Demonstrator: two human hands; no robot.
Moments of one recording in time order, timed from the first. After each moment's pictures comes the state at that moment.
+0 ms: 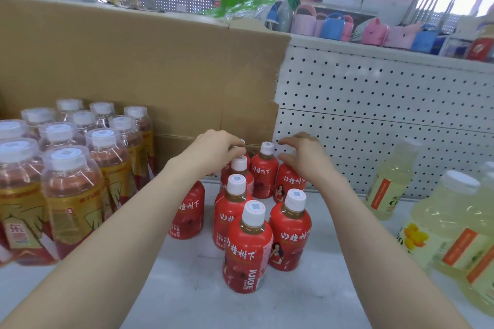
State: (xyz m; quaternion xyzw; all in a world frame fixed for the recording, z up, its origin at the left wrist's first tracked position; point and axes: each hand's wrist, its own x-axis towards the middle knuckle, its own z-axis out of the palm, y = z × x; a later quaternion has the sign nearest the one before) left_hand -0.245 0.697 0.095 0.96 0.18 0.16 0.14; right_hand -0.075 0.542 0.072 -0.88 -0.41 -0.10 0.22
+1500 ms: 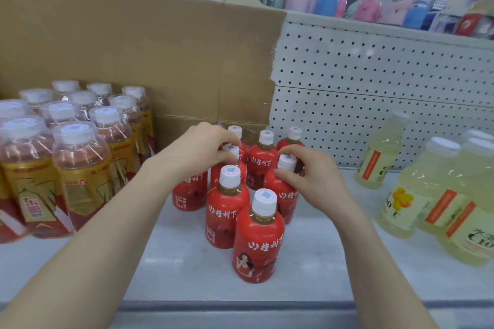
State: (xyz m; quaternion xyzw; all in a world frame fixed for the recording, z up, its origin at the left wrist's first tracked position) left_hand -0.304 0.674 0.087 0.97 0.13 0.16 0.12; right_hand -0.173 0.473 0.042 -0.82 -0.44 -0.10 0.34
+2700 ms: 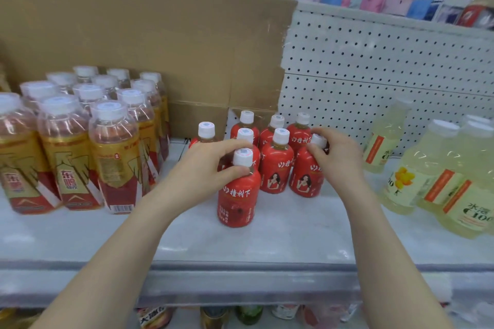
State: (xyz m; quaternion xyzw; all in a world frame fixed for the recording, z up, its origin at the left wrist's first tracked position) left_hand -0.379 0.641 0.043 0.91 0.07 0.25 0.34; right_hand -0.174 0.465 0.037 -0.87 -0.31 -0.19 0.34
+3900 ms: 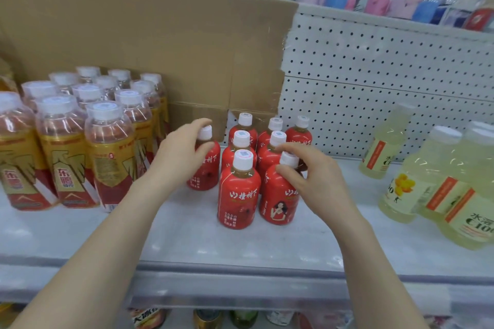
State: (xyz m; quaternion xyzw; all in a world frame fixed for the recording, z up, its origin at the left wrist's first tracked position) left_hand -0.359 0.676 0.042 0.89 0.26 0.31 0.21; right_hand -0.227 0.460 0.032 -0.80 -0.44 -0.11 0.39
